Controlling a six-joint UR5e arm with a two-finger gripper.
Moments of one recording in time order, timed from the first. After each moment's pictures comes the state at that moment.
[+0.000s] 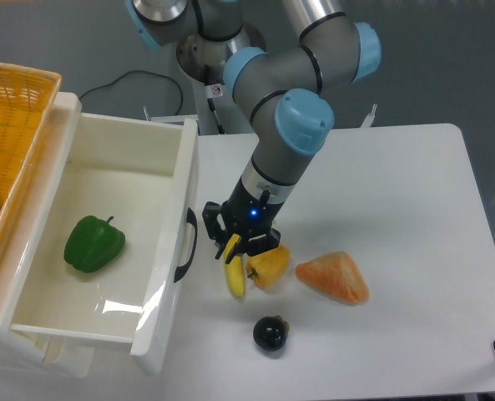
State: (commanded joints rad) arm 2.48 -1.86 -1.65 -1.11 1.05 0.67
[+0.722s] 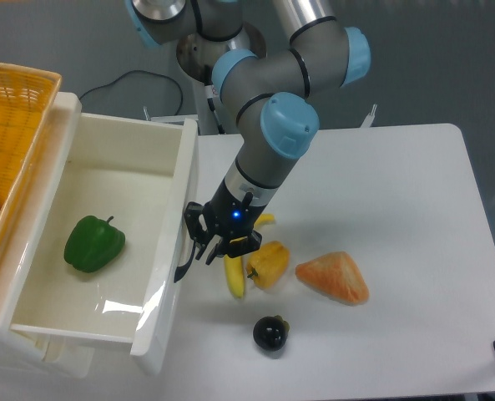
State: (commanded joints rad) arm 2.45 -1.86 -1.66 -1.11 1.04 0.67
